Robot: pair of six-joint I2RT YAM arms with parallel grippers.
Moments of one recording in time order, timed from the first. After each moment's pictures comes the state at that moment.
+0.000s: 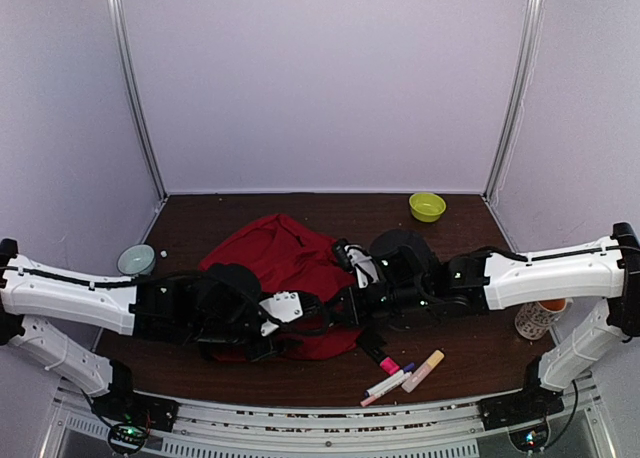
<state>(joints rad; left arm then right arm) -1.25 1.27 0.77 -0.20 -0.17 0.22 1.12 1.47 0.97 -0.10 -0.11 0.68</state>
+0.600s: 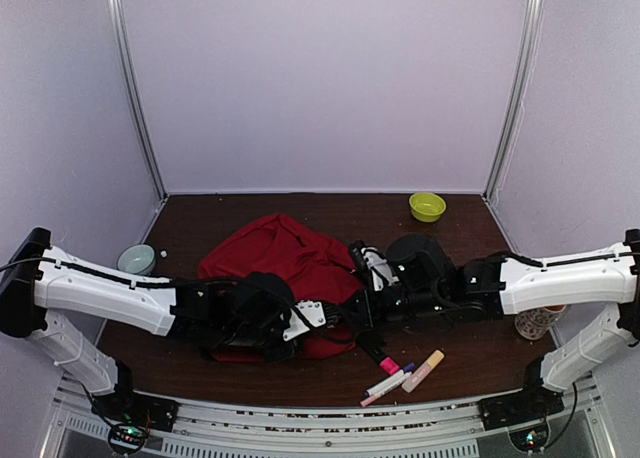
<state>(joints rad) -1.25 1.48 0.86 -0.19 -0.21 0.25 1.11 1.39 0.89 -0.11 -0.05 0.69</state>
